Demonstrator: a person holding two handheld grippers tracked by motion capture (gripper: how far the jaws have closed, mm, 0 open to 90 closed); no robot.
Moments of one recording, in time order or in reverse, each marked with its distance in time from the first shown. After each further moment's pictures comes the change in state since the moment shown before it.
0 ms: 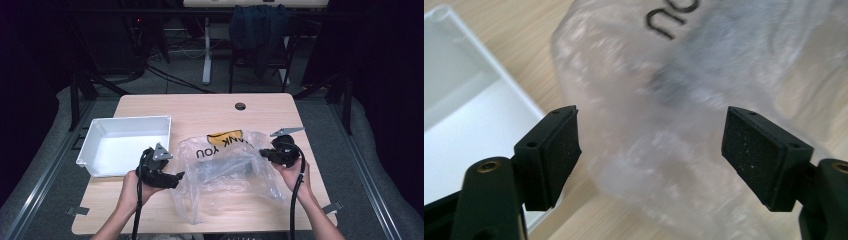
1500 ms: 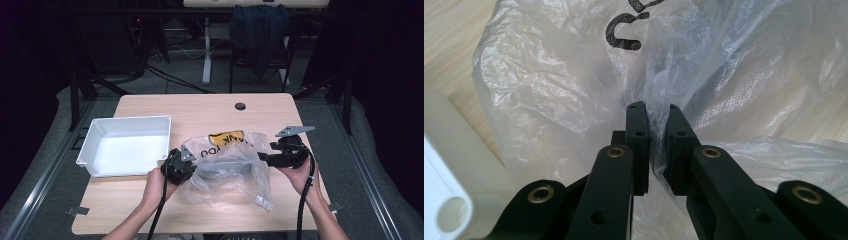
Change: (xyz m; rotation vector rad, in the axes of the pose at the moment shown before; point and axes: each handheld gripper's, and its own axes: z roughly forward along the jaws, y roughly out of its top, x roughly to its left) left arm -0.018 0.014 0.058 0.050 0.006 0.058; right arm 0.020 0.009 -0.047 -0.055 -0.005 -0.097
